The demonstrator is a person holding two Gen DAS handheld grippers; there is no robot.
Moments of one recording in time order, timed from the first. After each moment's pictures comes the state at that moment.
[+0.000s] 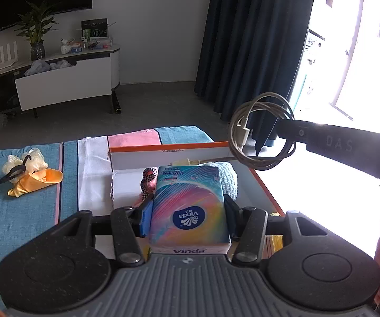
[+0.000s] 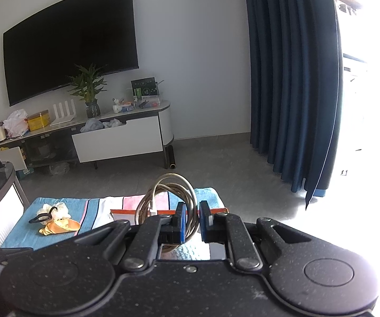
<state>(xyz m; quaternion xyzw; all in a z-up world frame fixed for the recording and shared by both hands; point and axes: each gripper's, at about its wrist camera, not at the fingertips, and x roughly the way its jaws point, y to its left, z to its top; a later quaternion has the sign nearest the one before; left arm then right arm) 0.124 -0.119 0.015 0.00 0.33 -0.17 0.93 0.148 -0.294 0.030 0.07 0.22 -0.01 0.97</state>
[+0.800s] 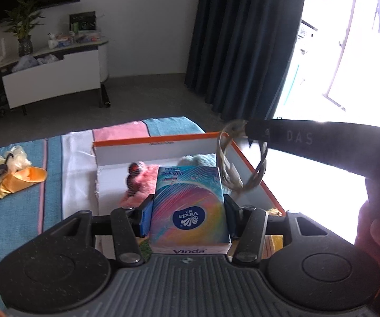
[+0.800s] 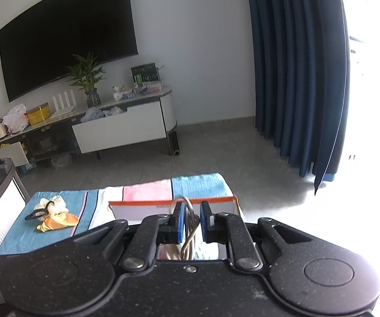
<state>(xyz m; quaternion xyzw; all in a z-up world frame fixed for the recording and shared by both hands) 0.139 -0.129 0.000 0.01 0.35 -0.20 0.92 0.180 -0.290 0.010 0.09 0.26 0.01 0.96</state>
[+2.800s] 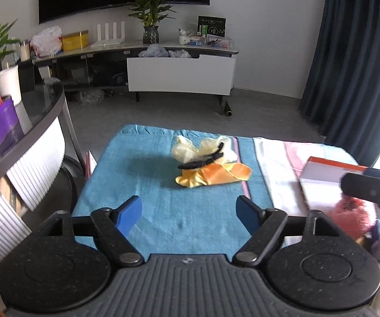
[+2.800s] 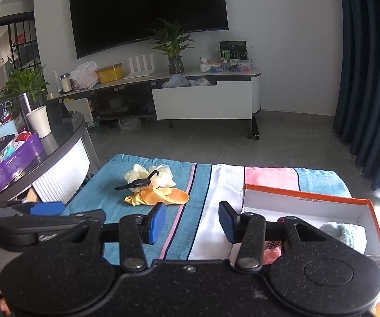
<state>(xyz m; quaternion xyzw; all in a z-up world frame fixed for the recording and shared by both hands) 0.152 0.074 0.001 -0.02 0.33 0.04 0.94 0.208 -0.131 0.011 0.03 0.29 0.16 0.94</state>
